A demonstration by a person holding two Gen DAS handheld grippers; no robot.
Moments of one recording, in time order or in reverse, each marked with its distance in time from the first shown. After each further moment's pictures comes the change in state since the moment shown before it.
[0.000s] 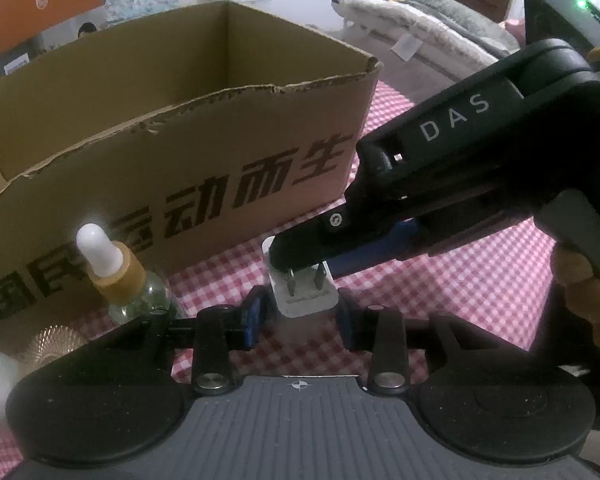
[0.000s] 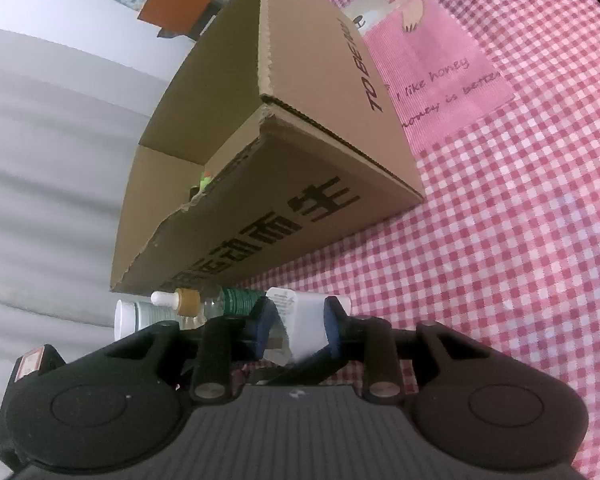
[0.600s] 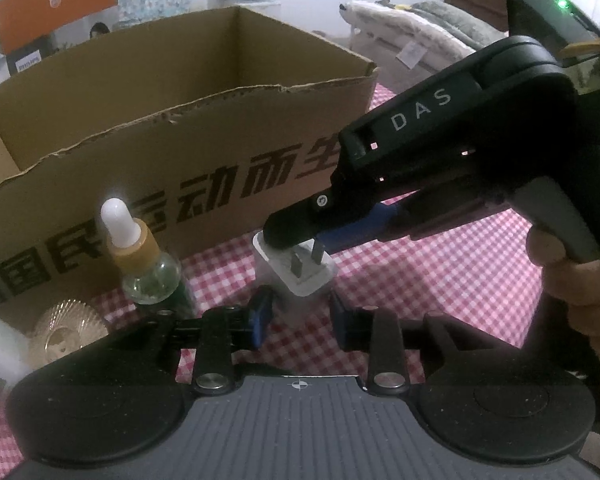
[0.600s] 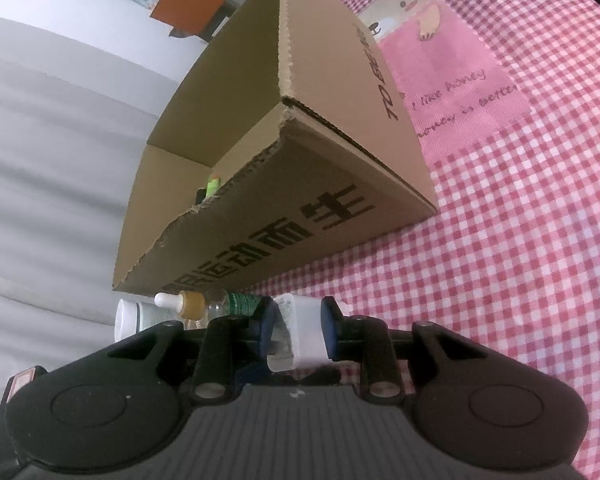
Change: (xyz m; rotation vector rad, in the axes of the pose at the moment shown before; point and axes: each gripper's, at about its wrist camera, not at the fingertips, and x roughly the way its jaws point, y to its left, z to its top) left arm -0.017 0.000 -0.009 -0.029 -0.021 0.006; right arm -0.001 0.008 0.000 -0.043 -0.021 0.007
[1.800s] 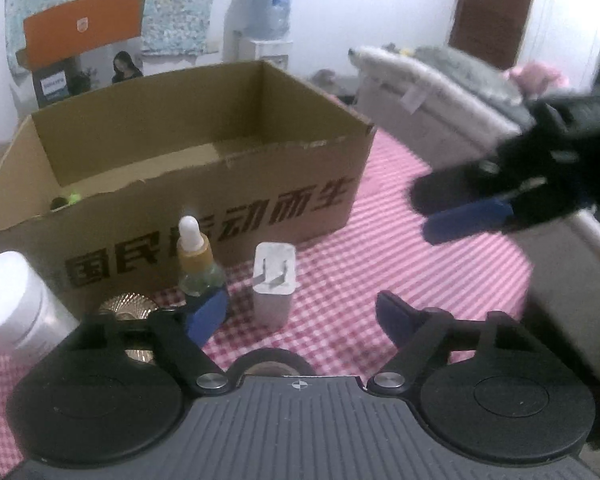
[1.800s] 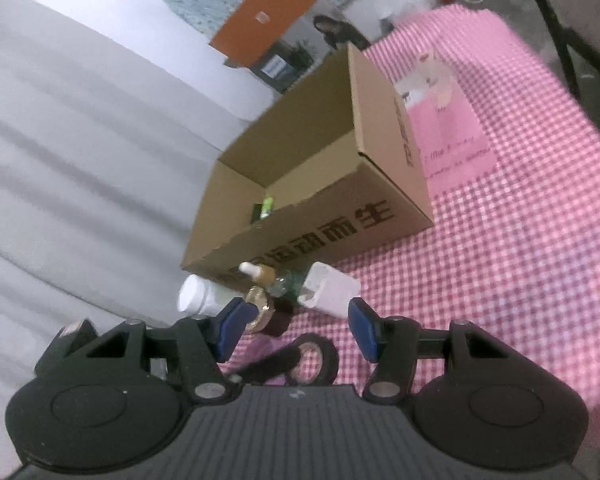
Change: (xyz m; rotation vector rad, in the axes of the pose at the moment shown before) left arm -0.044 -0.003 -0.009 -0.025 -0.111 0.033; right arm -0.082 0.028 -0.037 -0.116 -0.108 0.037
